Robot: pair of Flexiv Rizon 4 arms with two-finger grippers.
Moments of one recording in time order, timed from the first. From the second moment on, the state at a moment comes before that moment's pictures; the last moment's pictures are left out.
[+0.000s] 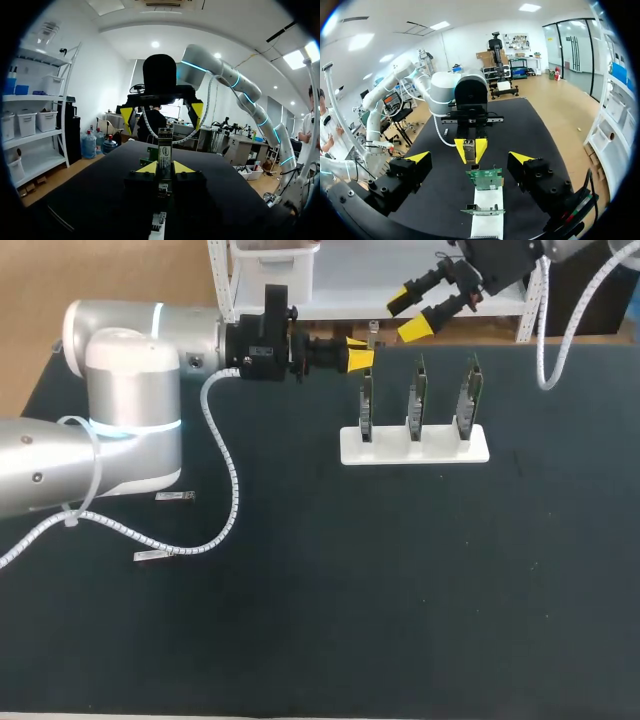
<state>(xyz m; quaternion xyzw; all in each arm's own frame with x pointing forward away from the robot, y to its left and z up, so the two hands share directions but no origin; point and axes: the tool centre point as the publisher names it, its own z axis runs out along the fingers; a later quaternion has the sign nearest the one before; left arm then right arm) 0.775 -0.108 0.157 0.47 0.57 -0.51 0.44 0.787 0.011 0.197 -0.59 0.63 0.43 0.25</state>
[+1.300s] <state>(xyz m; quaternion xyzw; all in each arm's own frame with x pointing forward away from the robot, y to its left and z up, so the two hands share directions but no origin) 0.775 -0.108 0.157 0.47 0.57 -0.51 0.44 0.773 0.037 0.192 -0.61 0.63 0.41 0.27</state>
